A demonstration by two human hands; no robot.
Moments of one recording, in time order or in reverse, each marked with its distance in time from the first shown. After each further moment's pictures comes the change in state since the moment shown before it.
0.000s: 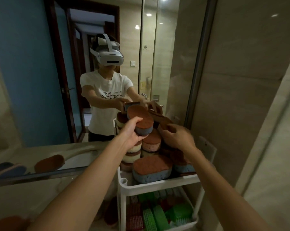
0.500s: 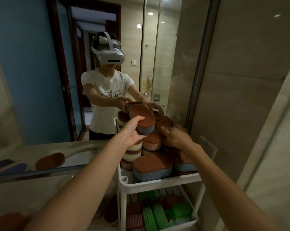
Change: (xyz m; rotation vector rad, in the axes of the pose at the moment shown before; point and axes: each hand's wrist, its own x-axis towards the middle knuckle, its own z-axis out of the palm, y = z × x) left_hand 0.000 0.002 -0.002 0.045 -0.025 -0.026; right_hand 0.003 -0.005 0.005 -0.373 -0.154 -0.128
